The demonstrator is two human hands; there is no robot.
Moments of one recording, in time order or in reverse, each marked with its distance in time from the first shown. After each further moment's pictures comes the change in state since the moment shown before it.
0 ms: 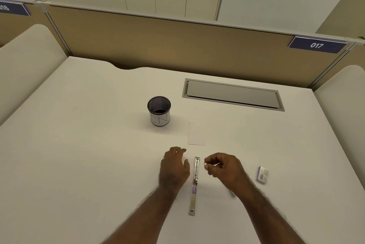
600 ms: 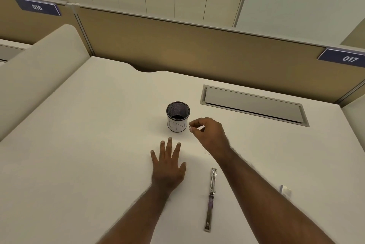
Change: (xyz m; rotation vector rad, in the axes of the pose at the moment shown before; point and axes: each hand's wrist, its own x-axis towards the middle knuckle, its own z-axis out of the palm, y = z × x) left_hand 0.024 -0.069 -0.023 0.364 -0.036 0.019; right_hand 0.100 -0.103 0.061 -0.191 0.110 -0.306
